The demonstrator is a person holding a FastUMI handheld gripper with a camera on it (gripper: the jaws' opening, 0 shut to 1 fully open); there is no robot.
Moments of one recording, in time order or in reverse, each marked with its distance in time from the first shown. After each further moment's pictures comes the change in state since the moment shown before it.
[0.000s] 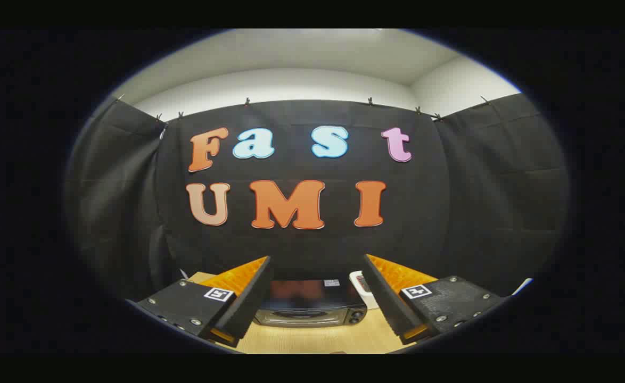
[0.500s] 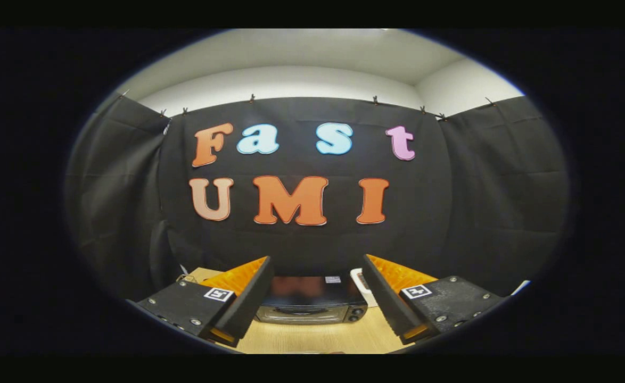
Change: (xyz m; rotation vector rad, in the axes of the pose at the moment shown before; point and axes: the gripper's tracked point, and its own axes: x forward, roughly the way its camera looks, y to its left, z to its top) arm -0.003 0.006 -0.009 -0.026 0.021 0.010
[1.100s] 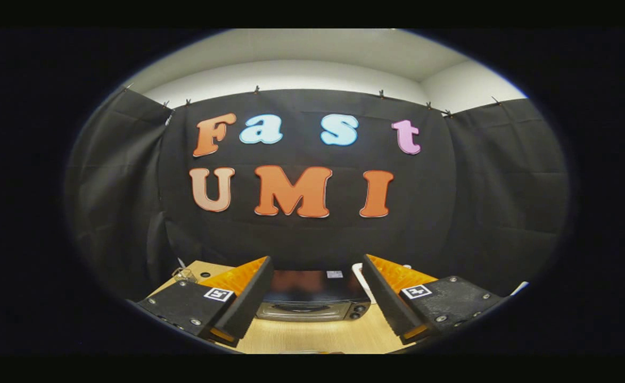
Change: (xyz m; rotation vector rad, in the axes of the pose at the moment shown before) arm 0.024 0.014 -0.037 -0.026 0.056 0.008
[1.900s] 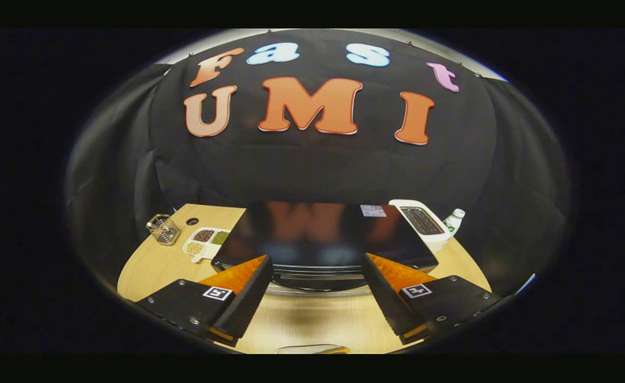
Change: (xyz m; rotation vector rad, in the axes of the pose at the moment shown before) arm 0.133 0.053 -0.225 -0.061 0.429 0.059
